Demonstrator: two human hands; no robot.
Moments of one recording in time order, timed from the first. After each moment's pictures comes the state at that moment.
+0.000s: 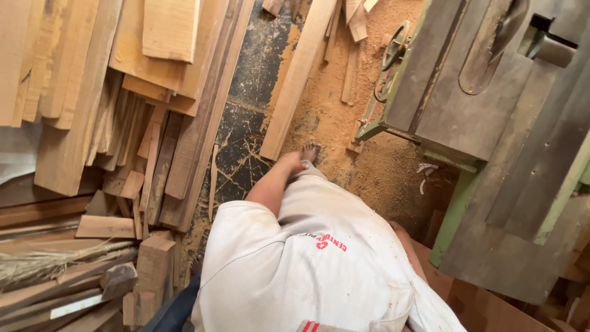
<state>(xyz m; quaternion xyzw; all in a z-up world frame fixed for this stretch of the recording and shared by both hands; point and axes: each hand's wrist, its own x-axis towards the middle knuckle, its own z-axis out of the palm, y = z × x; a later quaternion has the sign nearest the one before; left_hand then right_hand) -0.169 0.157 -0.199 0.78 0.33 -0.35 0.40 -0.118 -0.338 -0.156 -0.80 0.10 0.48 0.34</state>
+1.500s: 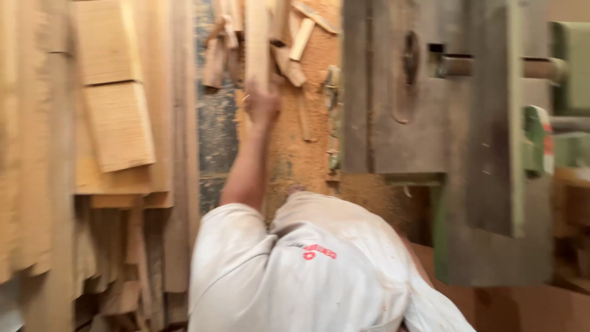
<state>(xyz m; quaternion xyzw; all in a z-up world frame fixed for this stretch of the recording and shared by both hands) 0.151 0.324 -0.056 0.58 0.29 0.10 0.76 -0.048 -0.271 -0.191 -0.74 0.30 0.36 0.48</state>
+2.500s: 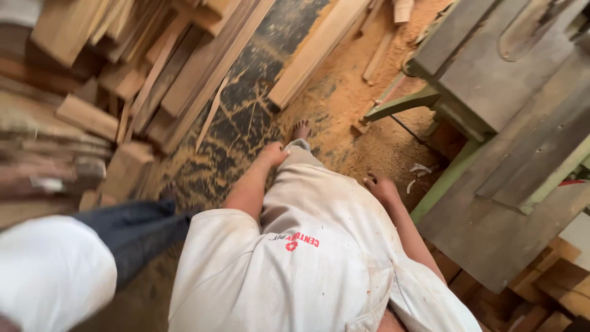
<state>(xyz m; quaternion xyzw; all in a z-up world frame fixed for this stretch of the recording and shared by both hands) -0.386 0.003 -0.223 0.71 0.52 -0.20 0.42 -0.108 -0.289 -0.070 -0.85 -0.26 0.45 0.09</state>
